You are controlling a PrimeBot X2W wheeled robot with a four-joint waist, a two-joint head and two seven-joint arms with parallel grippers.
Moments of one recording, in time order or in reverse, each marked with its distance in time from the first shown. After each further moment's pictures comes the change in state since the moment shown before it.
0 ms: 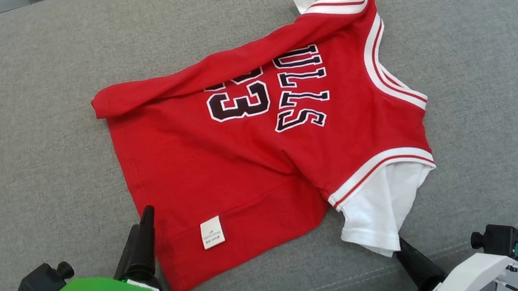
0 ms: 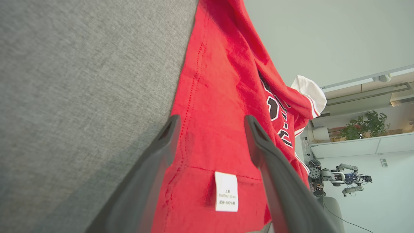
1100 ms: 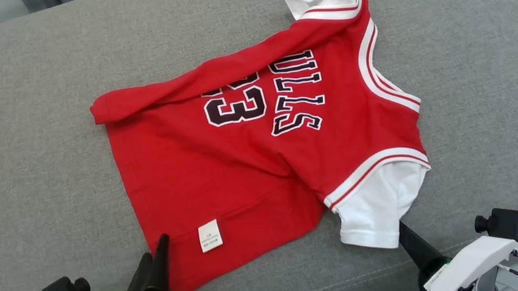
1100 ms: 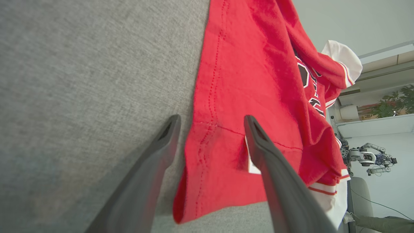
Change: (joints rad) left arm 0.040 0.037 -0.054 0.026 0.063 0.046 0.031; right arm -0.016 -0.030 -0.012 -0.083 0.103 0.015 0.014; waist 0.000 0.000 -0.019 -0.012
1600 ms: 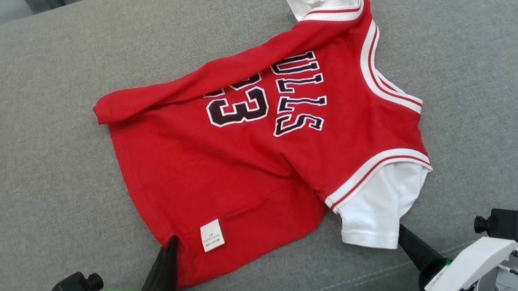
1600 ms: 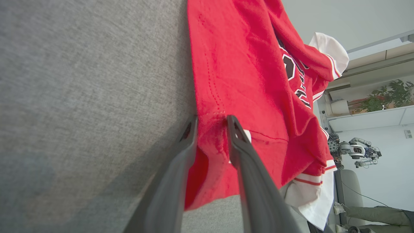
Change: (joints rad) left arm 0.002 -0.018 -0.030 -0.031 0.000 0.000 0.006; right arm 0.003 -0.019 0.022 -0.018 0.011 0.000 0.000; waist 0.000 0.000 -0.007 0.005
